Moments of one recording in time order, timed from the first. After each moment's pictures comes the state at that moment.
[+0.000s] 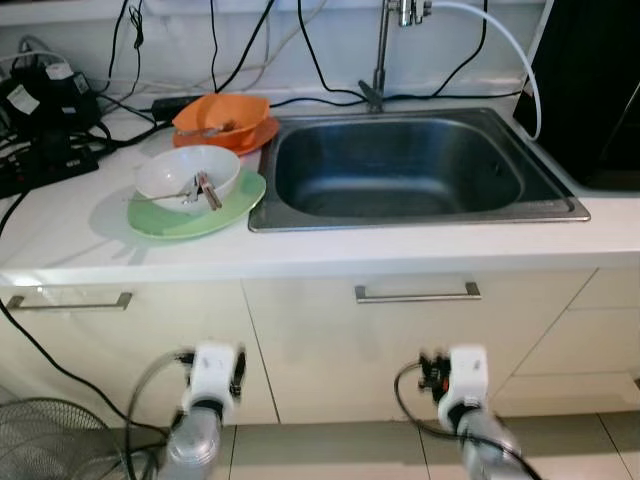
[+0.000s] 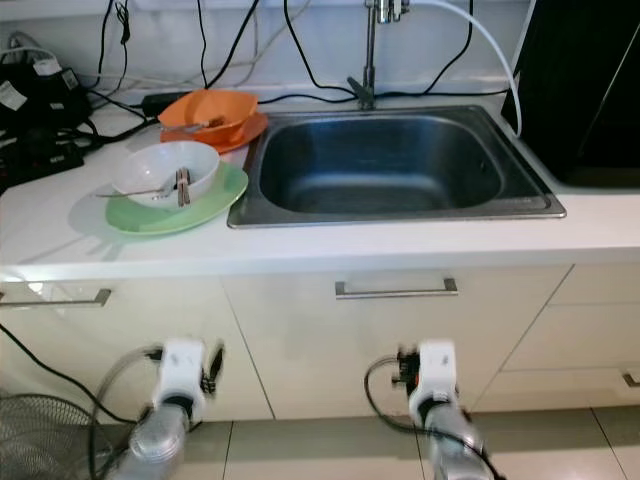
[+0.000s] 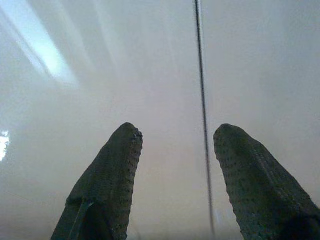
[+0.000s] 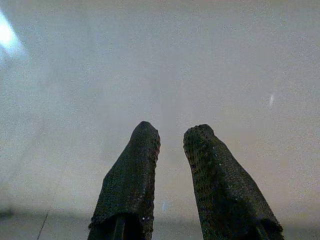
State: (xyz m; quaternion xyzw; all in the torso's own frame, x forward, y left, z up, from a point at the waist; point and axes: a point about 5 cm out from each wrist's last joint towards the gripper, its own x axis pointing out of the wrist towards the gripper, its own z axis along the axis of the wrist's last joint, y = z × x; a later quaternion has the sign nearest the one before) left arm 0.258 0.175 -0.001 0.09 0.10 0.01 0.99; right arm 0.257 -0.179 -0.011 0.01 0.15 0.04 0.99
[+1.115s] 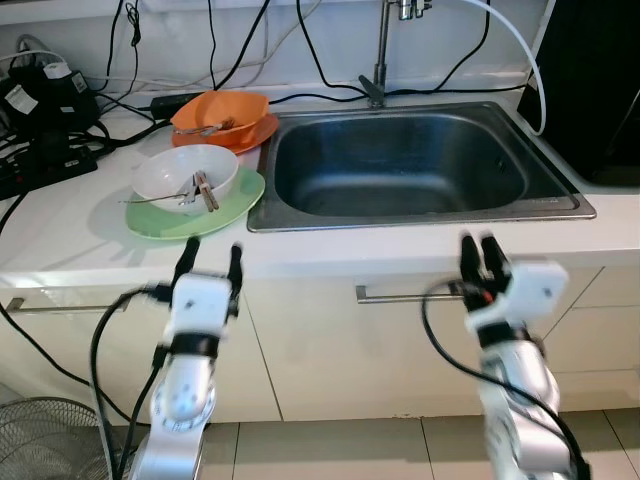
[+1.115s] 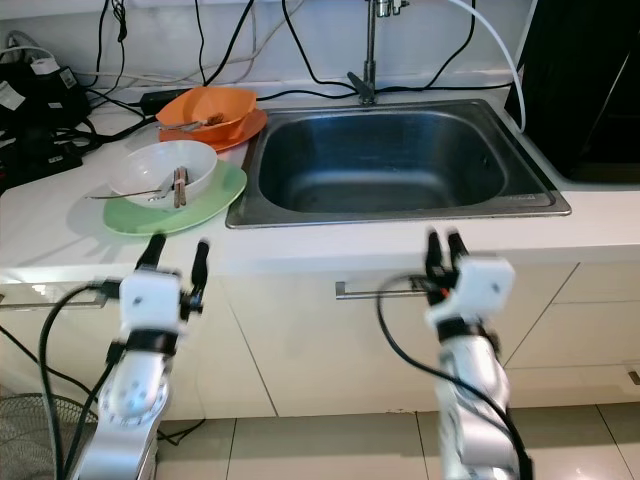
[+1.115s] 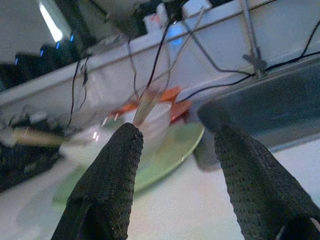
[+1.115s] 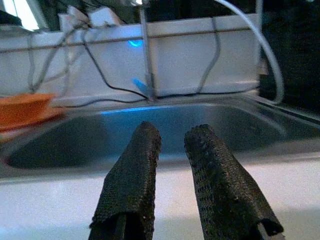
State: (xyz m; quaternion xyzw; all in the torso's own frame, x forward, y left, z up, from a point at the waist) left arm 0.263 0.149 0.140 0.15 -0.17 0.01 0.97; right arm 0.277 -0.161 0.145 0.03 -0.15 0.01 0.99
